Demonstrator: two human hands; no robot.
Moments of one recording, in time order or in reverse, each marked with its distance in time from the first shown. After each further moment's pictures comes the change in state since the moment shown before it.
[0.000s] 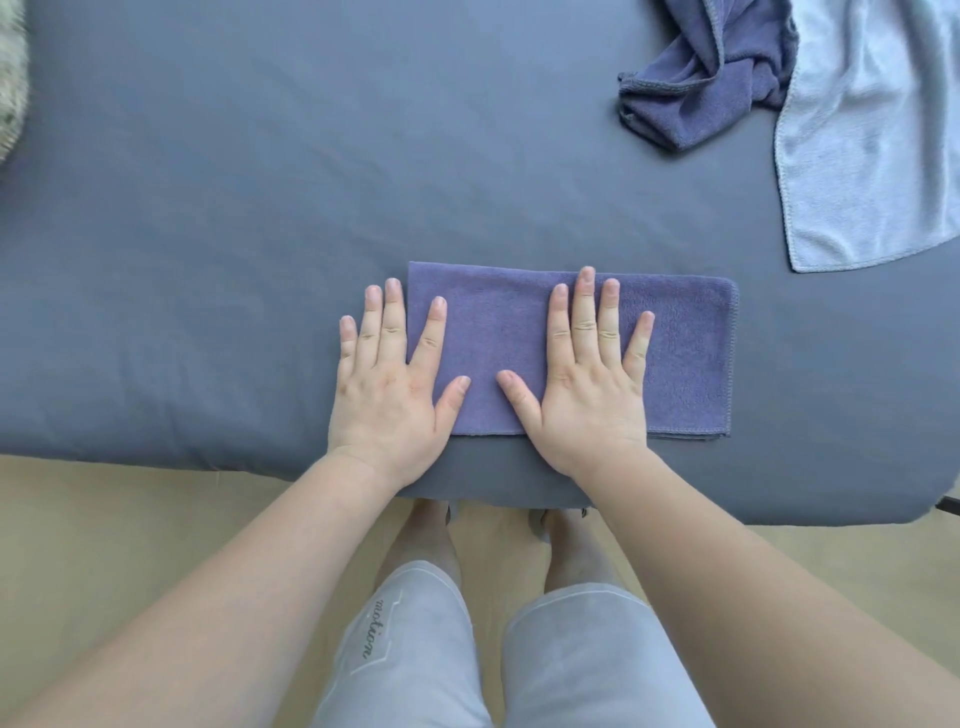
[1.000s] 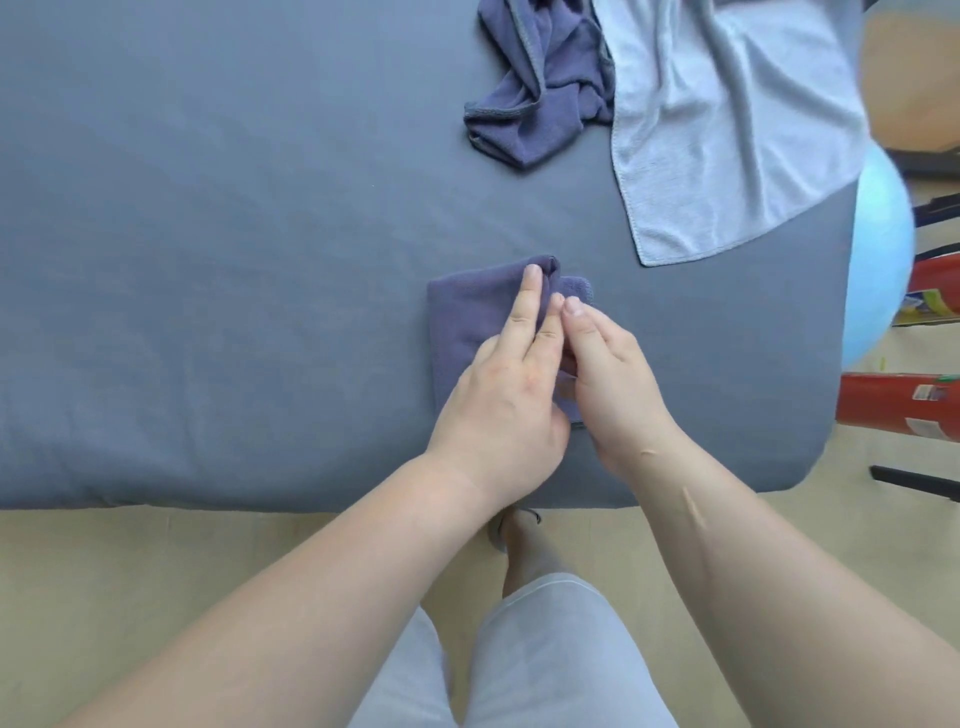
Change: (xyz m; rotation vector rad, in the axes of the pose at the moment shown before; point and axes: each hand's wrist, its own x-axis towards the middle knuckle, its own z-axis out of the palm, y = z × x) left_hand 0.018 0.193 -0.043 -0.515 0.005 0.251; right_hand -0.023 0.096 -0.088 1.499 -0.046 0.348
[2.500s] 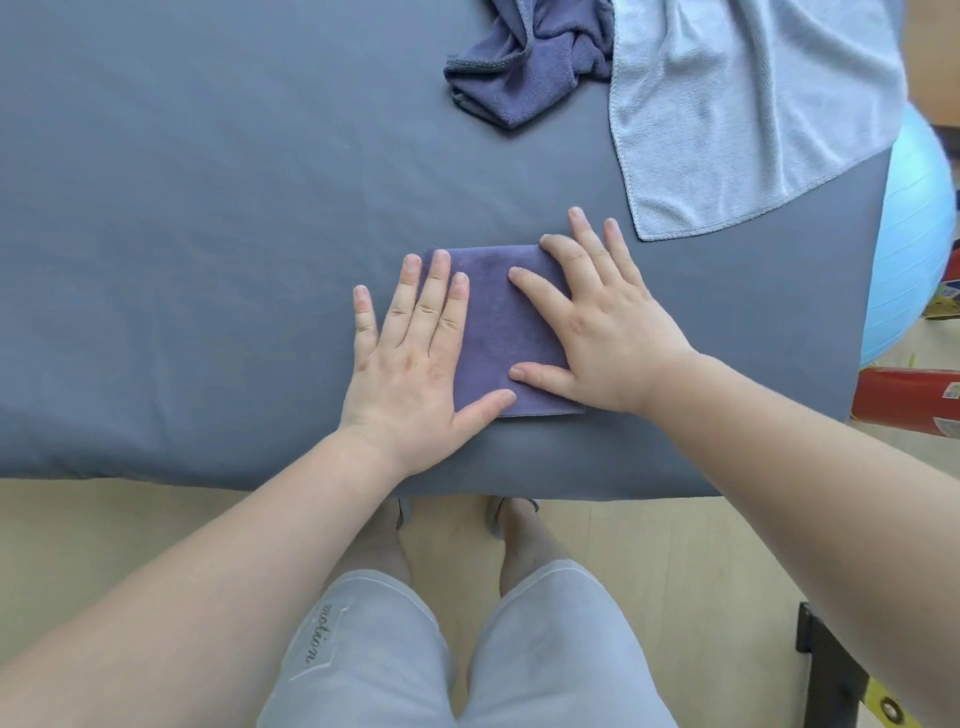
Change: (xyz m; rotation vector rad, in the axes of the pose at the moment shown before) left_hand -0.011 -0.063 0.012 0.613 -0.077 -0.083; right_hand 0.063 0.030 -0.057 -1.640 -0.290 -0.715
